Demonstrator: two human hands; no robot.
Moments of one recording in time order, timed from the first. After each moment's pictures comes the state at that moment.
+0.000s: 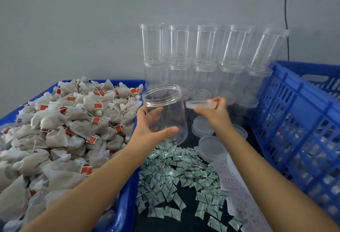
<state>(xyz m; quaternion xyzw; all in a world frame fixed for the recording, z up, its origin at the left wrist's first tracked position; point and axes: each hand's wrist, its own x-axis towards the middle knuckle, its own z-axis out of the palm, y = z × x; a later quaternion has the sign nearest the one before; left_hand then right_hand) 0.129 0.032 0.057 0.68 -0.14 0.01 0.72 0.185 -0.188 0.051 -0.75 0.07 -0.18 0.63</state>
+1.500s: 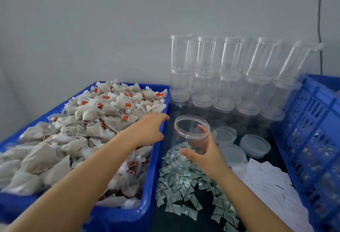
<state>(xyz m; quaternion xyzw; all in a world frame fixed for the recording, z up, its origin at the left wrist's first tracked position) 0.139 0.087 0.098 0.97 -0.15 -0.02 0.19 0.101 -0.113 0.016 -0.76 -0.12 -0.02 0.64</state>
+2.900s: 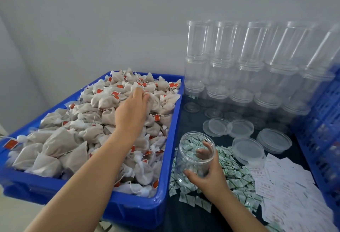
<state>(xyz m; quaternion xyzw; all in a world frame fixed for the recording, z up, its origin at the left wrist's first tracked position) 0.135 0.139 0.074 0.91 0.02 0.37 0.17 0.077 -0.090 -0.066 -0.78 -0.10 -0.05 0.62</state>
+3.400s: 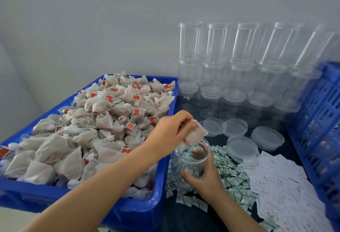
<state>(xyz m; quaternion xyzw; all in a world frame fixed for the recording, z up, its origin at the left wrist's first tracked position) 0.103 0.064 0.068 0.87 -0.28 0.19 0.37 0.078 -0.087 -0.069 -0.77 -0.10 -0.07 0.63</state>
